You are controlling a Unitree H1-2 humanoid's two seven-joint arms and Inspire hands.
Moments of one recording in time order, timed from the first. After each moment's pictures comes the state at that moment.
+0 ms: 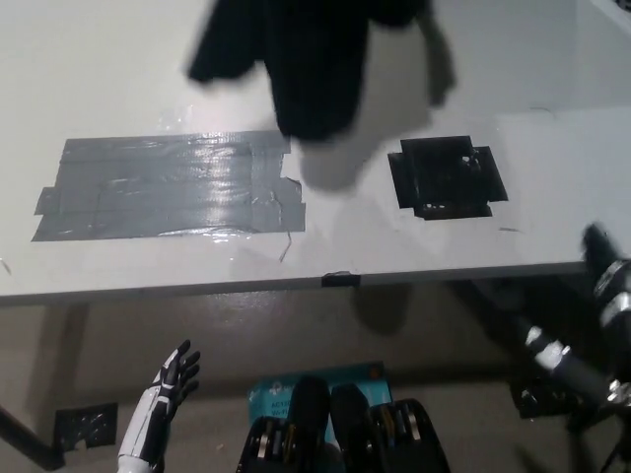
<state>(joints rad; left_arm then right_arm) -0.02 0.13 0.00 0.27 0.01 -0.20 -0.08 -0.02 -0.09 -0.06 -0.41 -0.13 -0.11 0.01</state>
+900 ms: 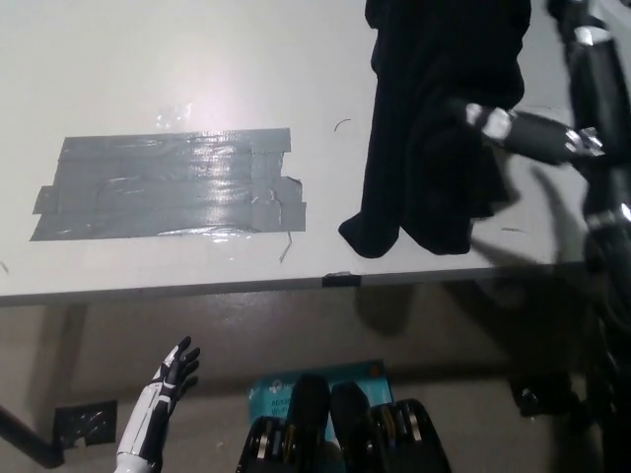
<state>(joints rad) -0.02 0.14 -0.01 0.27 0.03 -0.22 -0.08 -0.65 -0.11 -0.02 -0.18 -0.18 0.27 0.07</state>
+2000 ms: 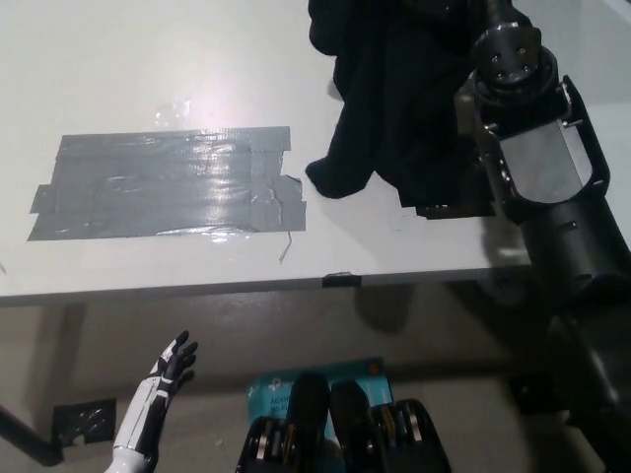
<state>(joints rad) -0.04 0.16 -0.01 0.27 0.04 -0.23 -0.09 -1.18 -0.08 0.01 0.72 -0.24 0.28 -0.16</state>
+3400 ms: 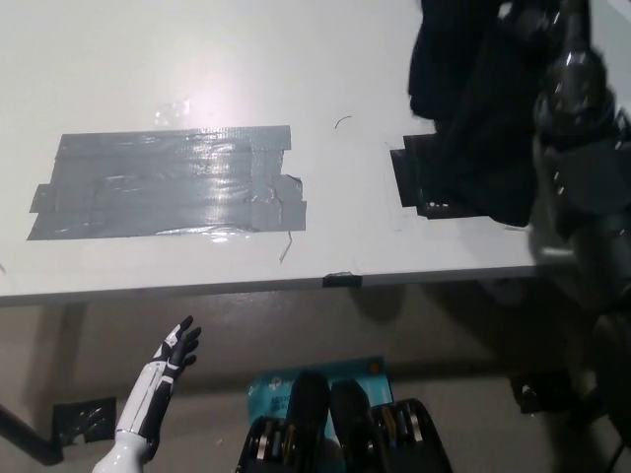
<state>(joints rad) -0.08 0.16 -0.02 0.27 0.07 -0.23 -0.09 -1.12 -0.16 -0.06 0.97 -0.23 0.08 -0.29</state>
